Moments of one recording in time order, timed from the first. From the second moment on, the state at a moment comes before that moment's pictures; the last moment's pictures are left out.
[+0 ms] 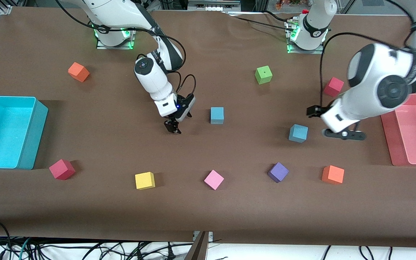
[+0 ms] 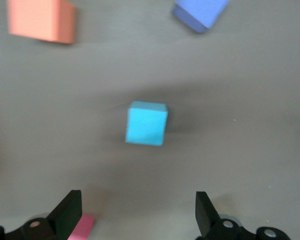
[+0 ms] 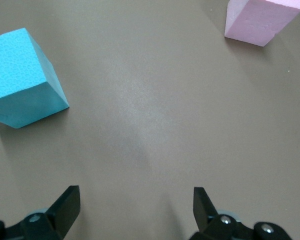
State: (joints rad) left arm 0.02 0.25 -0.24 -1.83 0.04 1.87 -0.09; right arm 0.61 0.51 0.07 -2.12 0.22 3.04 -0.69
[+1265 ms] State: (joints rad) left arm 0.03 0.42 -0.22 -2.10 0.09 2.41 -0.03; right arm 0.54 0.56 0.22 -2.13 0.33 3.12 -0.74
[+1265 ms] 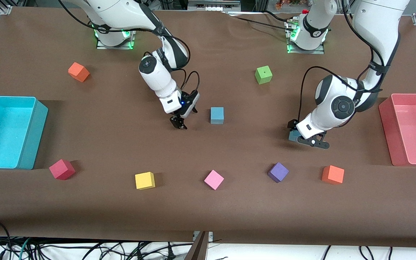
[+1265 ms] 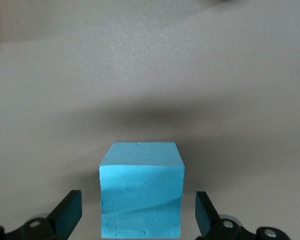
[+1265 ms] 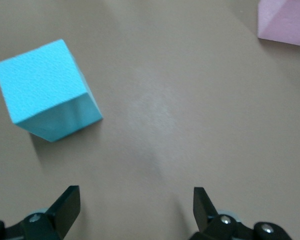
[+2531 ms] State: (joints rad) left arm 0.03 0.44 -0.23 -1.95 -0.11 2.18 -0.39; right arm 0.22 0.70 0.58 -2.11 0.34 3.14 -0.90
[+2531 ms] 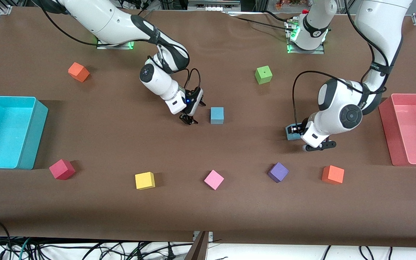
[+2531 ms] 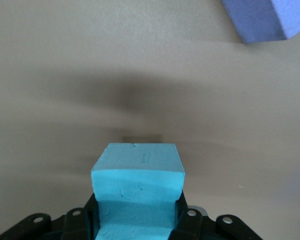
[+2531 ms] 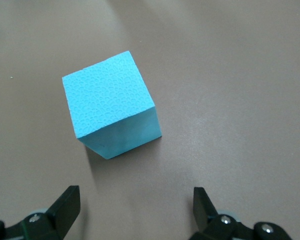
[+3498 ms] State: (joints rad) left arm -0.03 0.40 -0.38 -1.80 -0.40 2.08 -1.17; right arm 0.22 0.72 0.58 -2.10 0.34 3.14 -0.90
